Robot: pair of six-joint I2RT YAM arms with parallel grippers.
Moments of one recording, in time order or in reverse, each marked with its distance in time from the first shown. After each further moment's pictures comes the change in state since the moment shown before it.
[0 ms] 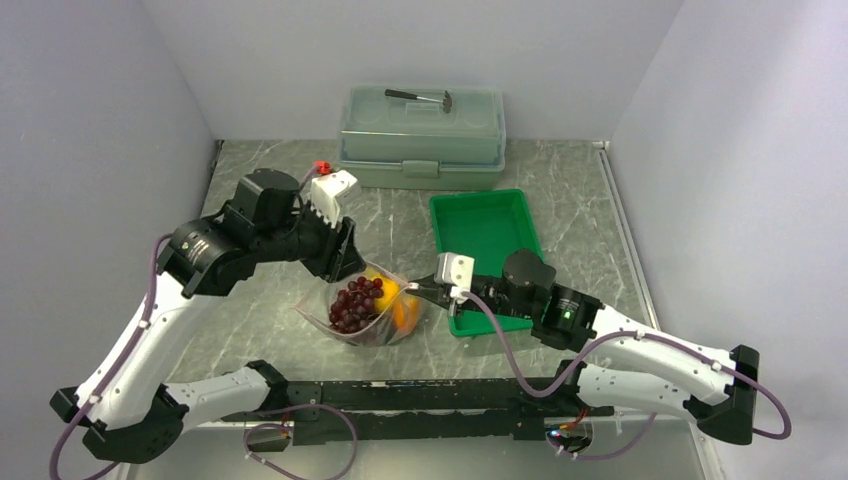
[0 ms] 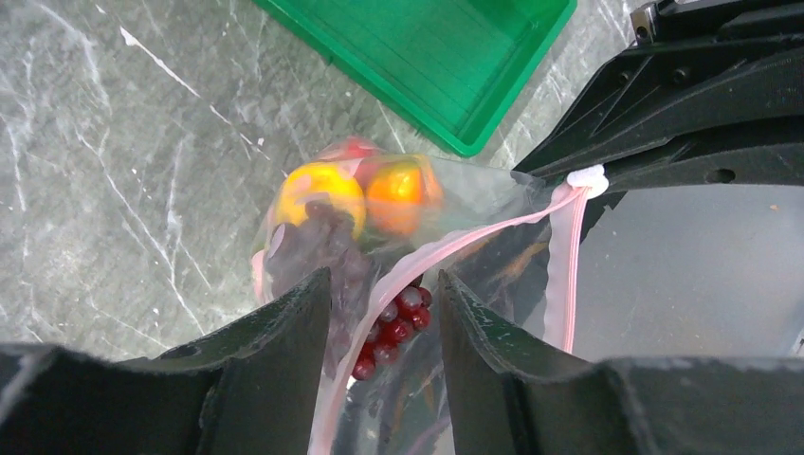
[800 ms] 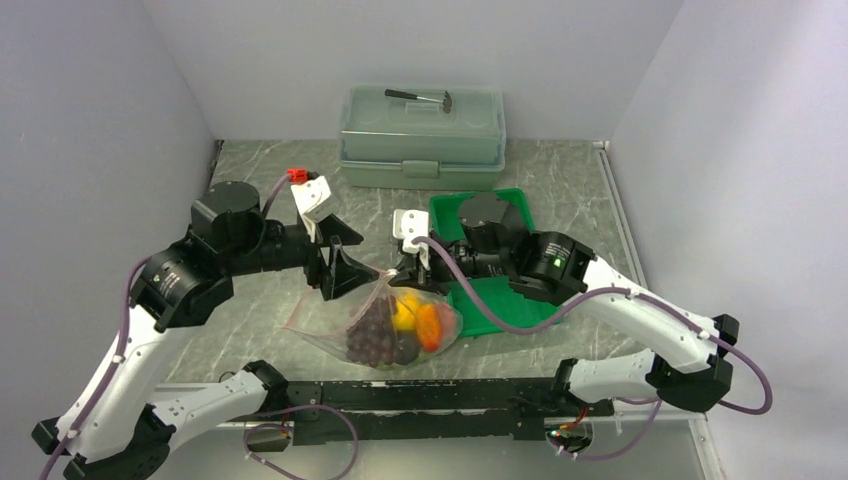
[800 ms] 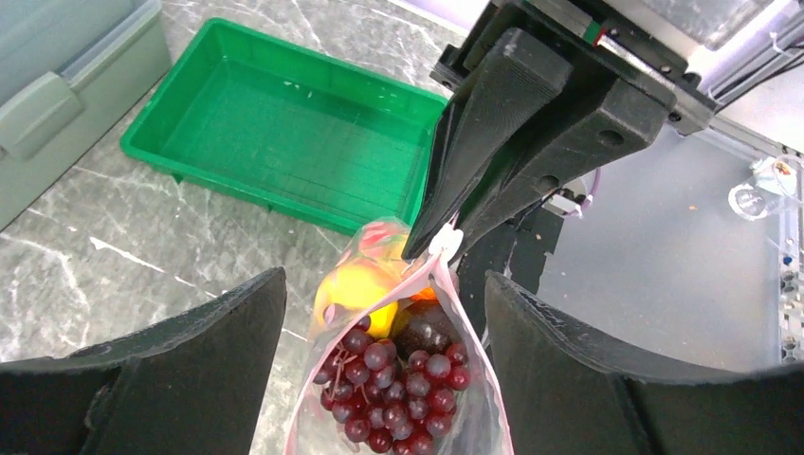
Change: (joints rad) left arm 0.000 -0.152 -0.069 0.267 0.227 0.059; right arm 0.000 0.315 0.625 -0.597 -0.094 0.043
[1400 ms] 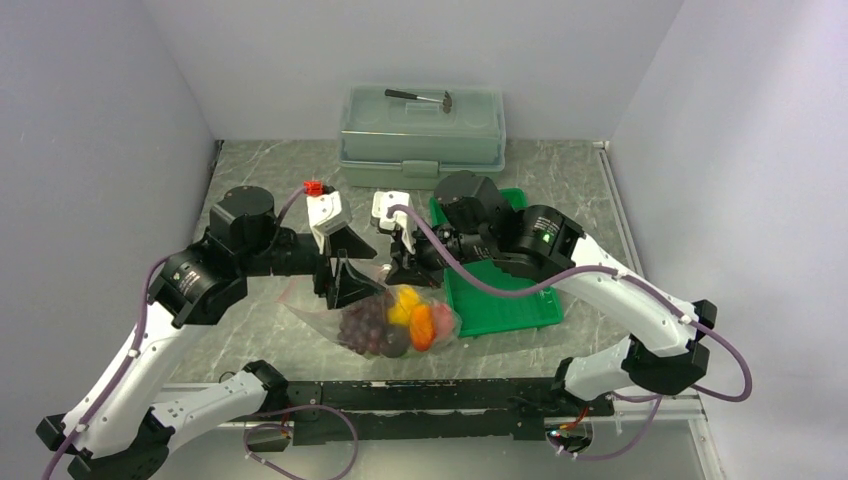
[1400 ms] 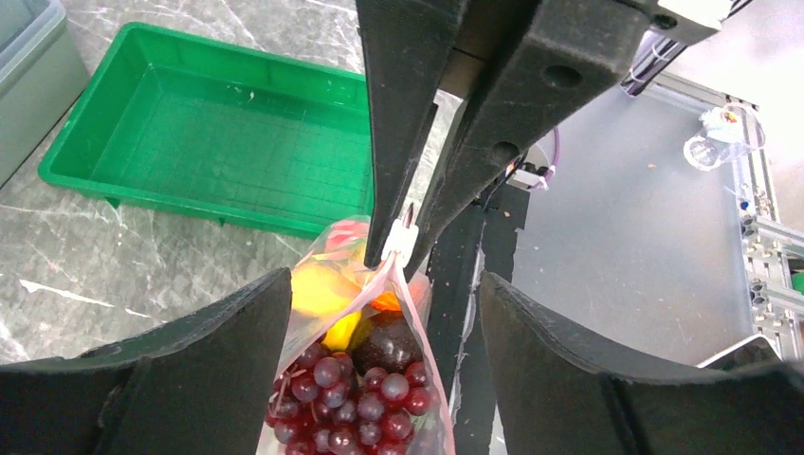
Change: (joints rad) left arm 0.000 -0.014 -0.128 0.091 0.153 0.042; right arm 0.001 0.177 0.307 -0.290 -0.006 0.094
